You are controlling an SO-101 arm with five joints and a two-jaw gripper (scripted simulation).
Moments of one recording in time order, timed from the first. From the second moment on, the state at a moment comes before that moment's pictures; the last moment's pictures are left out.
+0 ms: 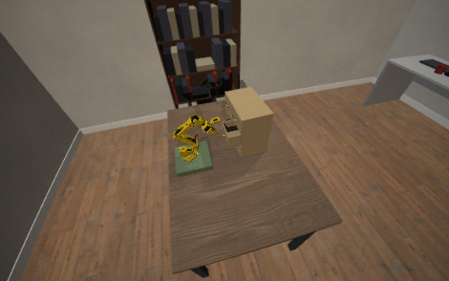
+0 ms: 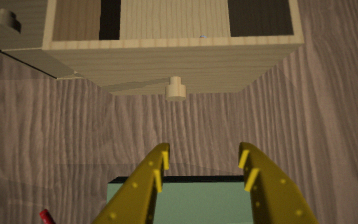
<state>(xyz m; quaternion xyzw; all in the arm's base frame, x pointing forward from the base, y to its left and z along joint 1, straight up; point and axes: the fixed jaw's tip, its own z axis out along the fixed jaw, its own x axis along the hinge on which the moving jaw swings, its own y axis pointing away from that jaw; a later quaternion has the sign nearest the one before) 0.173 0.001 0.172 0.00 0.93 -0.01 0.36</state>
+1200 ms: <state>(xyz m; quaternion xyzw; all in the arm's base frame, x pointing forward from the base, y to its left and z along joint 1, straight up) 0.182 -0.002 0.245 0.01 0.89 -0.02 0.45</state>
